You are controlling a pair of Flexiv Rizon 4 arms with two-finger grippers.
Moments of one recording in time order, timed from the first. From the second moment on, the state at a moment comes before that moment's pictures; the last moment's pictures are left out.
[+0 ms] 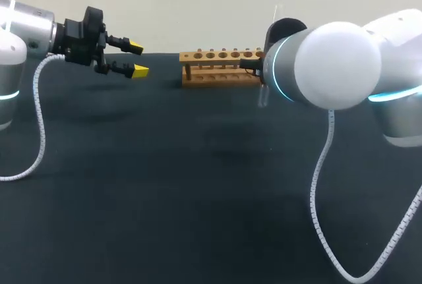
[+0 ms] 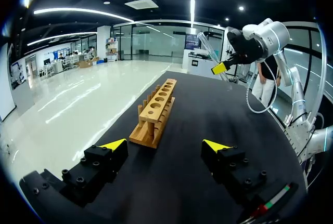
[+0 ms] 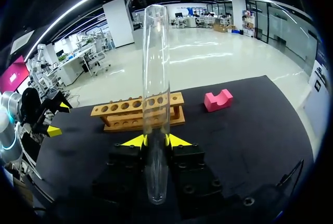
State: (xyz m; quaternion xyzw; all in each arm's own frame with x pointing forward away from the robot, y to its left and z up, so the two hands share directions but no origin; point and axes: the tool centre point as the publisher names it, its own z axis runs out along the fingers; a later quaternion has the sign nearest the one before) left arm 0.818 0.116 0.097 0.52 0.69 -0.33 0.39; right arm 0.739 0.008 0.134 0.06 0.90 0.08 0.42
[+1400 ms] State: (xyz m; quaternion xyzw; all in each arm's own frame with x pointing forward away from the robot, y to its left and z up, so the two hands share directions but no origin) left arm 0.818 0.116 0.097 0.52 0.69 -0.33 0.39; right arm 0.797 0.006 0.160 0.05 0.81 0.04 0.58
